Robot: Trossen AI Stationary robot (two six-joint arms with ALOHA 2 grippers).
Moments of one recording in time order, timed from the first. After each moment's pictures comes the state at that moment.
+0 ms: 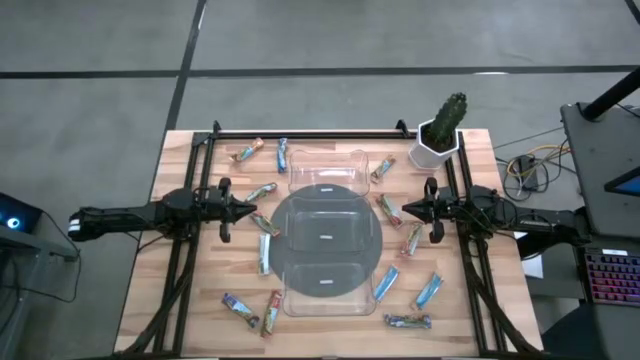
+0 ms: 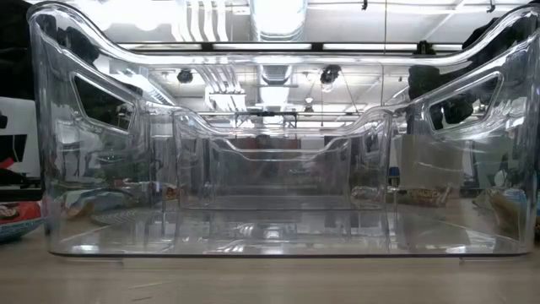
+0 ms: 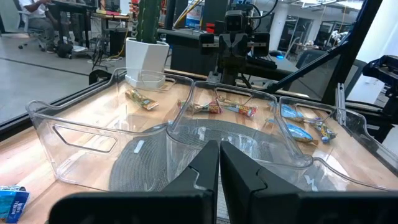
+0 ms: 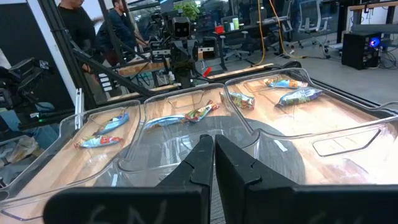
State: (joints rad) left arm 0.09 0.14 0.01 0.02 -0.03 -0.16; right arm -0.13 0.06 0.01 0.02 -0.08 0.23
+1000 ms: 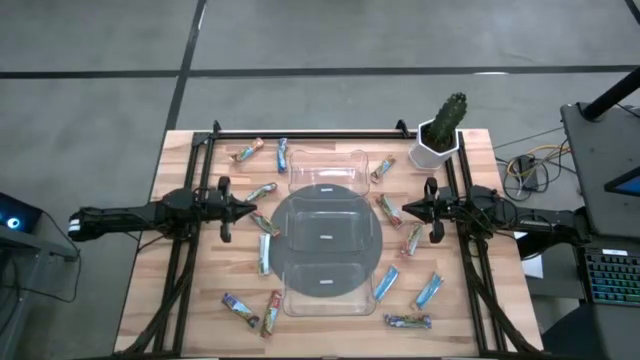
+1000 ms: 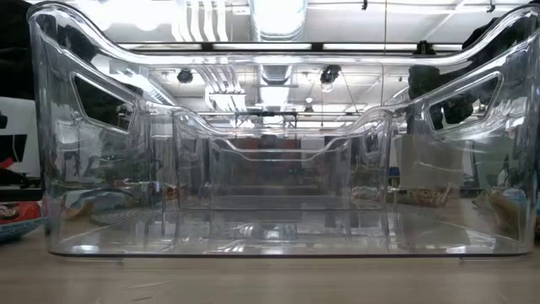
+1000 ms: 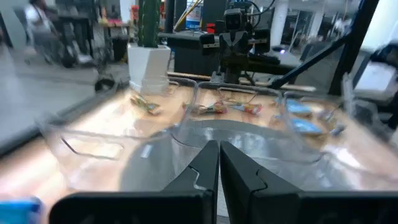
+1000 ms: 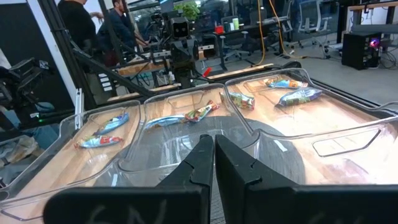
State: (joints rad) left arm 0.09 0.14 0.01 0.03 -0.04 -0.04; right arm -0.13 0.06 0.01 0.02 -0.08 0.23
